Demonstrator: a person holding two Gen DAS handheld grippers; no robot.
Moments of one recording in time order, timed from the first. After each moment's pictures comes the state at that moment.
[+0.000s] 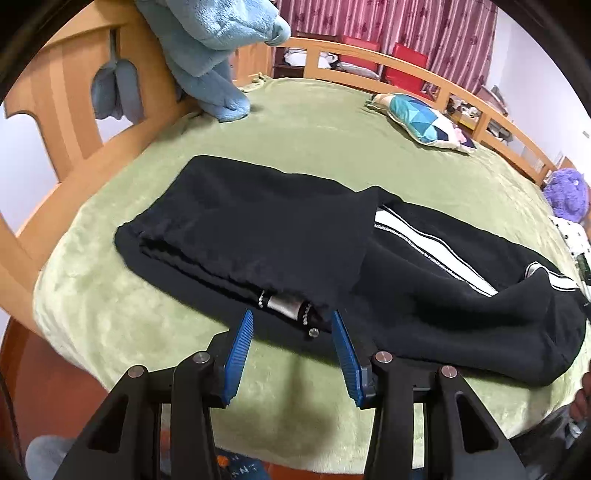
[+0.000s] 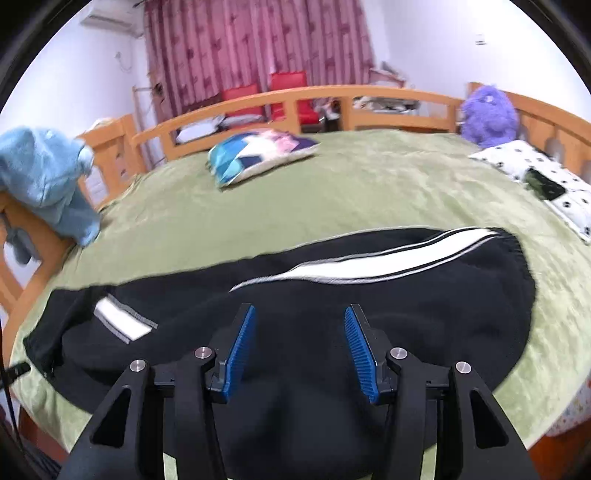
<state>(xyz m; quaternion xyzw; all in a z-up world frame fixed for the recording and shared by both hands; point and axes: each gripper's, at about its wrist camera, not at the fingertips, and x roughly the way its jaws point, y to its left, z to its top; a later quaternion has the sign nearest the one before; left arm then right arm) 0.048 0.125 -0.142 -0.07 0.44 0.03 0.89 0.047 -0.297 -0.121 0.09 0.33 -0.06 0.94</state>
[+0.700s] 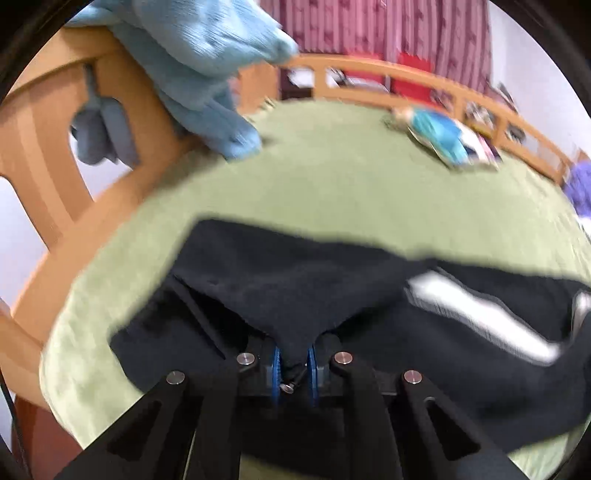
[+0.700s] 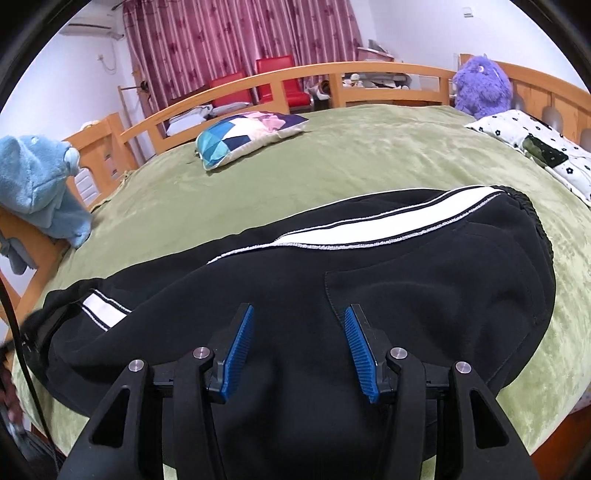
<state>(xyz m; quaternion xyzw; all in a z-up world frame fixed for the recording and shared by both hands) 0.142 0.156 -0.136 -0.03 0.39 0.07 0.92 0.053 -0.313 -0.152 0.12 0.36 -0.08 0.92</state>
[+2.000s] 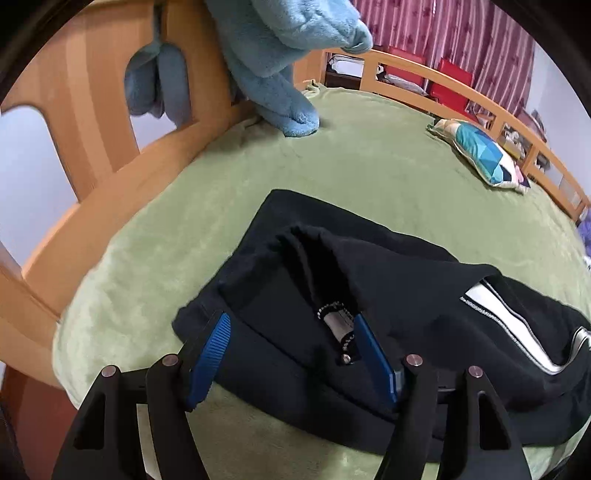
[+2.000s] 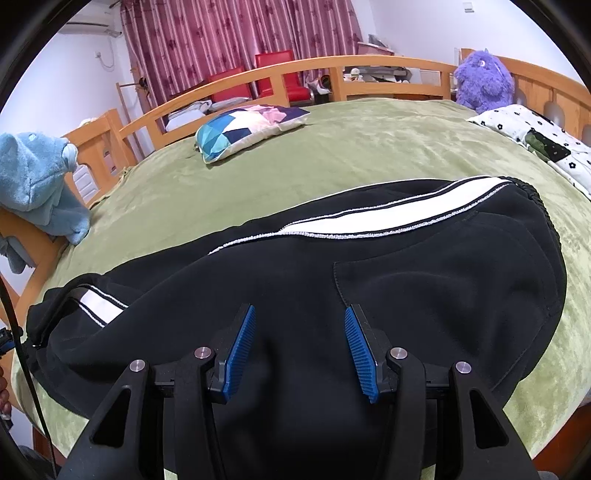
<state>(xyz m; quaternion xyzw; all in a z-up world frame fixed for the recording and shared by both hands) 0.121 0.235 -0.148 -0.08 0.43 0.10 0.89 0.060 -0.306 -0.162 0.13 0.37 -0.08 0.92</state>
